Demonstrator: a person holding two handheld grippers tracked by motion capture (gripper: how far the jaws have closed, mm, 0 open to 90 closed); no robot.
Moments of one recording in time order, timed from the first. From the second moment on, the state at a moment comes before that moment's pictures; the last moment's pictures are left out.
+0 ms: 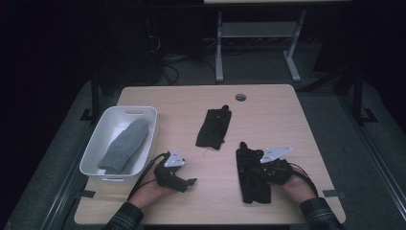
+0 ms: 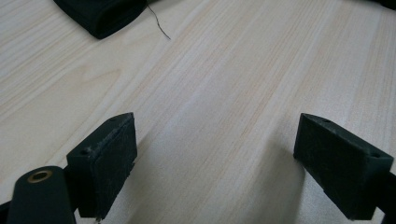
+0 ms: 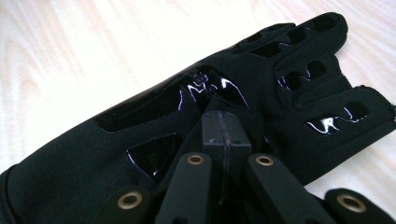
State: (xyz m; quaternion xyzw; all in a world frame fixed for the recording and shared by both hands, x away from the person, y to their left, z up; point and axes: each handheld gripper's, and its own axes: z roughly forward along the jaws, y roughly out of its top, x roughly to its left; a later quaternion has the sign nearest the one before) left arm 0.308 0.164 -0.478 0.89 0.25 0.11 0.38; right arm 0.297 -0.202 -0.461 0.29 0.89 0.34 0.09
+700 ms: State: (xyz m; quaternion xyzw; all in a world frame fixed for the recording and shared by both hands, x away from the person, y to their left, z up) left arm 0.316 0.159 -0.469 0.89 0.26 0.10 0.36; right arm 0.306 -0.261 -0.465 0.40 0.83 0.36 0.17
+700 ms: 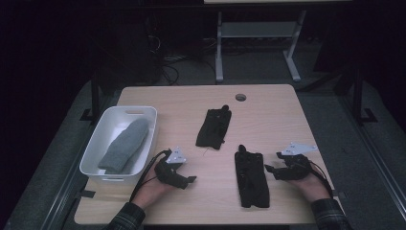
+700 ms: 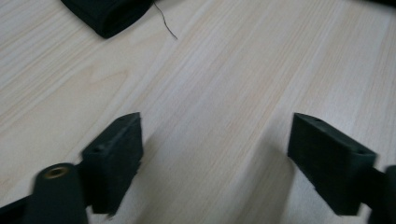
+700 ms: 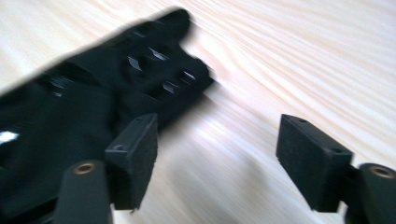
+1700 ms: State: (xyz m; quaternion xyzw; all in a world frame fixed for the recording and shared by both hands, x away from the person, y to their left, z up) left arm 0.417 0.118 -0.437 0.86 0.28 0.08 0.40; right arm 0.316 -0.284 -0.483 0.44 0.81 0.35 0.17
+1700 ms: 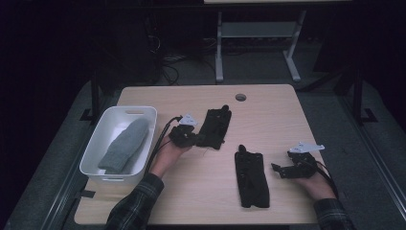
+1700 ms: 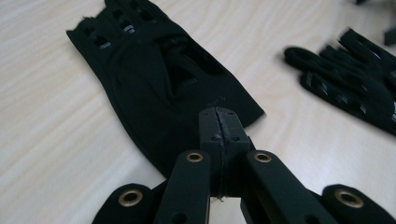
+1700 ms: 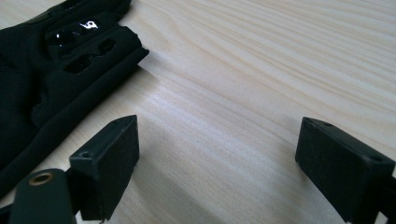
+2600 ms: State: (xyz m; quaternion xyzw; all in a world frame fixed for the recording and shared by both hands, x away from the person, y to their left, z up) left arm 0.467 0.083 -0.465 0.87 0.31 0.06 0.37; right arm 0.316 -0.284 -0.483 0.44 0.81 0.35 0.17
